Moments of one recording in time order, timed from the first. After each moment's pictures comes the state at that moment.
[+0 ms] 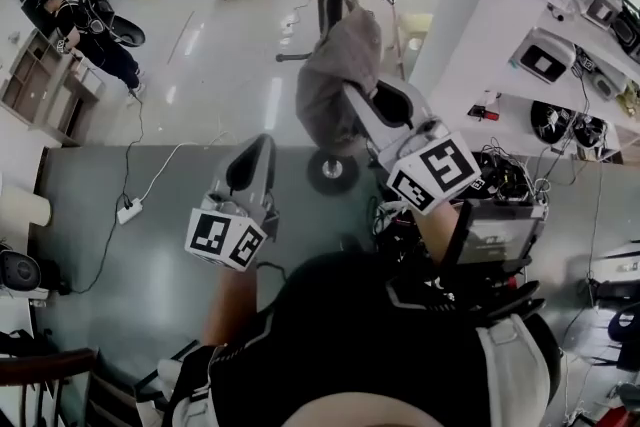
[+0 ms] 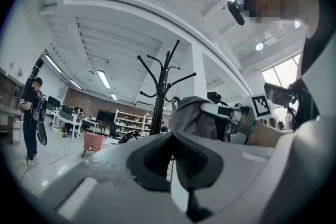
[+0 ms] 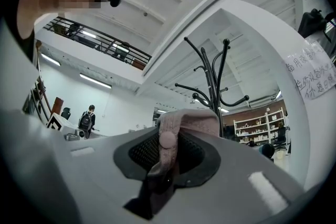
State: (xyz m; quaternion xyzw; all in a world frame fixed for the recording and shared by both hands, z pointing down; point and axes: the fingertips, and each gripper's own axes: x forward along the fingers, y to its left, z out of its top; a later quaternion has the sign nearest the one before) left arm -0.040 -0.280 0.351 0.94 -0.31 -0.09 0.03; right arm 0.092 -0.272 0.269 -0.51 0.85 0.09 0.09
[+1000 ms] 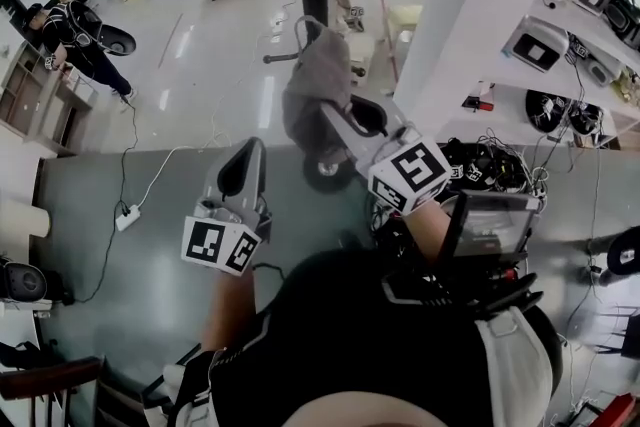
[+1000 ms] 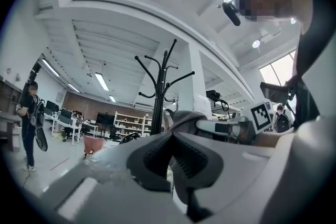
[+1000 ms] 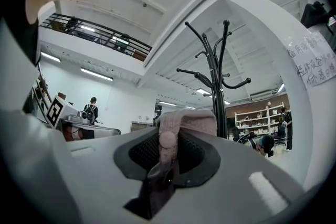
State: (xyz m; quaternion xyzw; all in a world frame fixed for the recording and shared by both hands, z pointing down) left arm -0.039 -0.283 0.352 0.95 -0.31 -0.08 0.01; right arm 0.081 -0.287 0.320 -0.51 0.86 0.07 0.05
